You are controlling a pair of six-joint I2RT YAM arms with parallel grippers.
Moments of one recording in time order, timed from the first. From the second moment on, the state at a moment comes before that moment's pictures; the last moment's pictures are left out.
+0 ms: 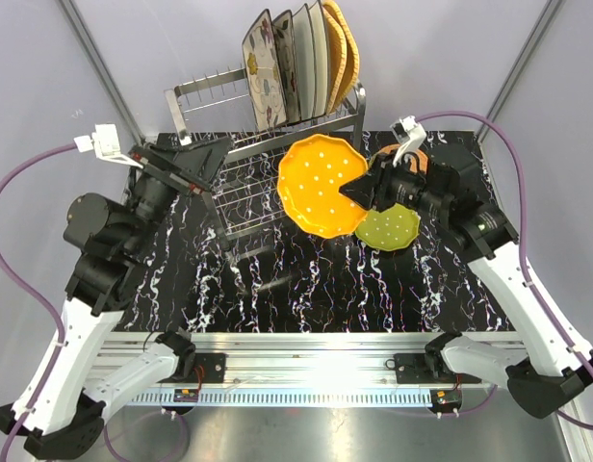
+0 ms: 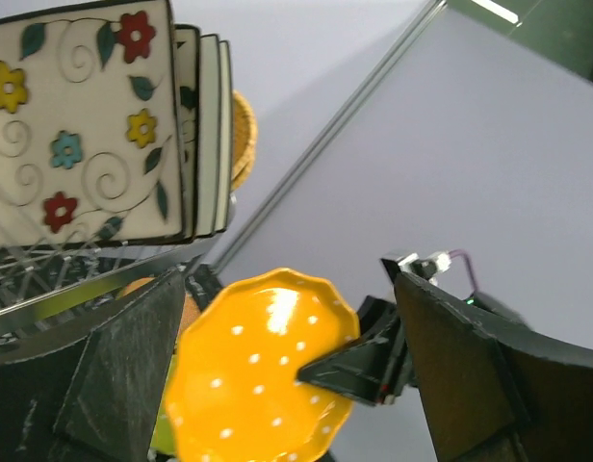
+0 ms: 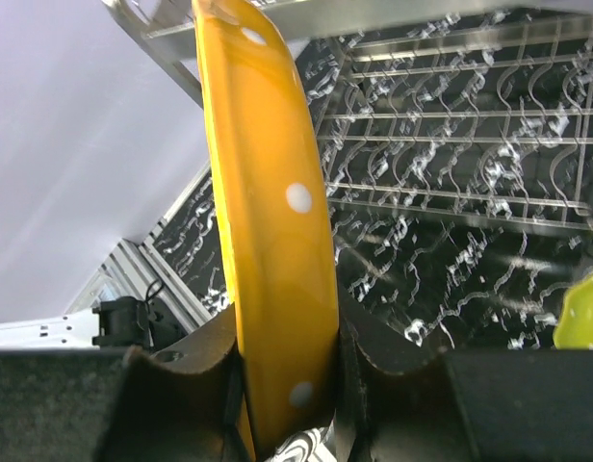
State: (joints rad) left arm -0.49 0.85 1.29 -0.07 0.04 -0.78; right arm 0.52 1.12 1.40 -0.48 -0.35 0.41
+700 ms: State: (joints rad) left arm -0.49 0.66 1.10 -0.18 -0.08 -0.55; right arm 0.07 1.11 1.25 -0.73 -0.52 0.41
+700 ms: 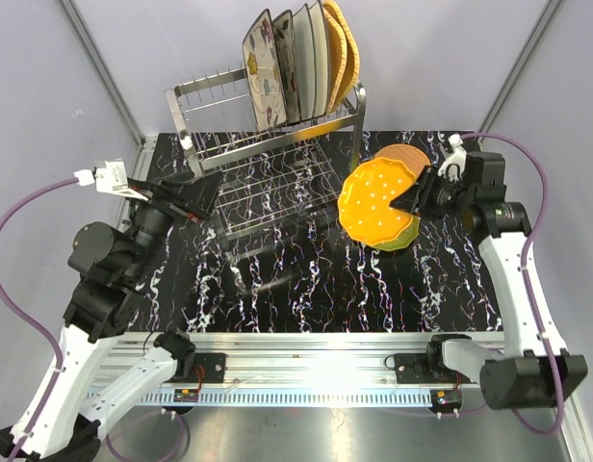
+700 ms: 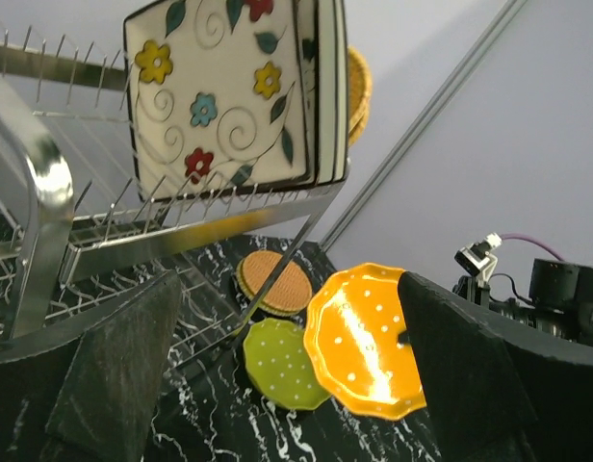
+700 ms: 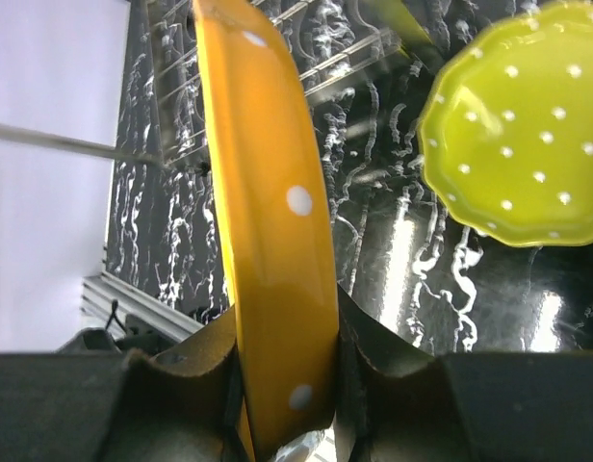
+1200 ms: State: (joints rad) left arm -0.49 0.58 1.01 -0.19 -0.08 -0.55; right arm -0.17 1.47 1.25 -0.73 -0.83 0.29
